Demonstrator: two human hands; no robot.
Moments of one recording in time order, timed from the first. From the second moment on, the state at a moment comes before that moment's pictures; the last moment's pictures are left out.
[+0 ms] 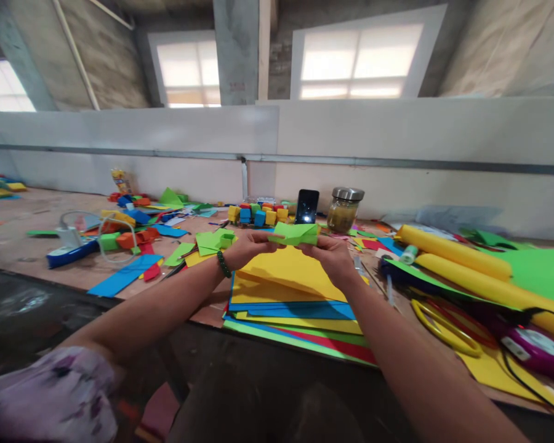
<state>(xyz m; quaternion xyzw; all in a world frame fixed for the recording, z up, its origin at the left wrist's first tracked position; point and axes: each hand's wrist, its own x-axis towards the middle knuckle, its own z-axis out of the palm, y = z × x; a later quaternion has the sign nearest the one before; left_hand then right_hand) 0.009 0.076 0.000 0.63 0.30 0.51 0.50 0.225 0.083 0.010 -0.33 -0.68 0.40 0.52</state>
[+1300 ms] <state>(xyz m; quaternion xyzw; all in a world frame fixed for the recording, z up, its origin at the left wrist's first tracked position) 0.023 0.068 0.003 0.50 0.35 0.58 0.54 0.212 0.076 0.005 -0.37 -0.60 0.47 0.54</state>
